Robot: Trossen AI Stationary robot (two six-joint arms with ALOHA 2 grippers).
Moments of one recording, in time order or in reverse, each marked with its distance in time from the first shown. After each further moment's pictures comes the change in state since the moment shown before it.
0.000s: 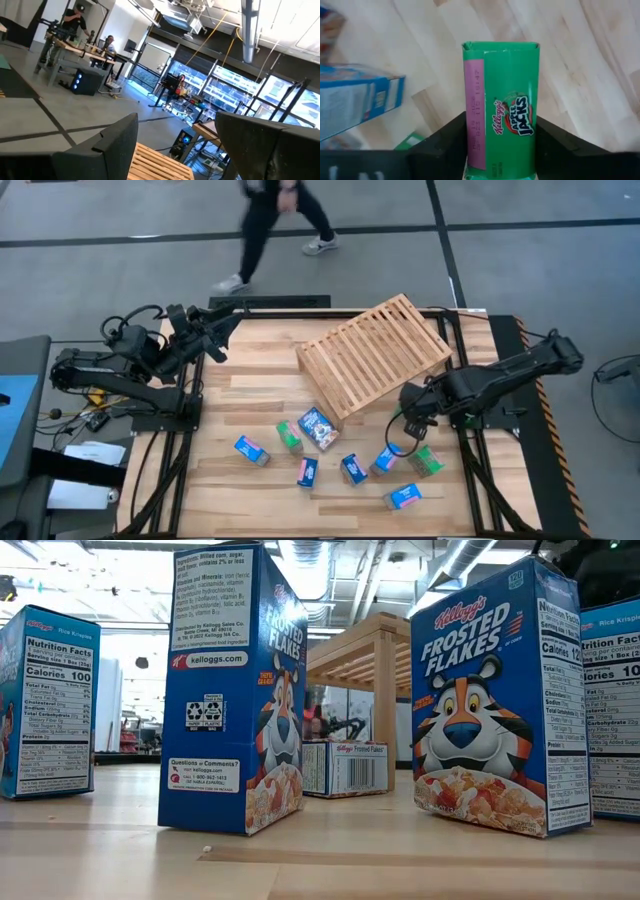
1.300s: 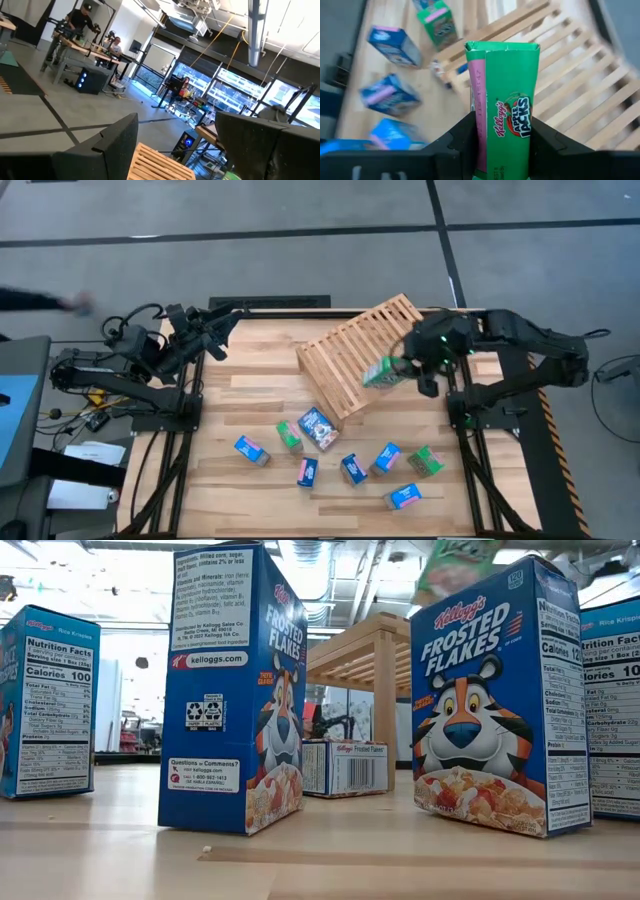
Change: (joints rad) left arm 0.000 0.000 0.000 0.000 -0.040 -0.015; right arm -0.393 0.026 0.610 -0.081 -0.167 -0.844
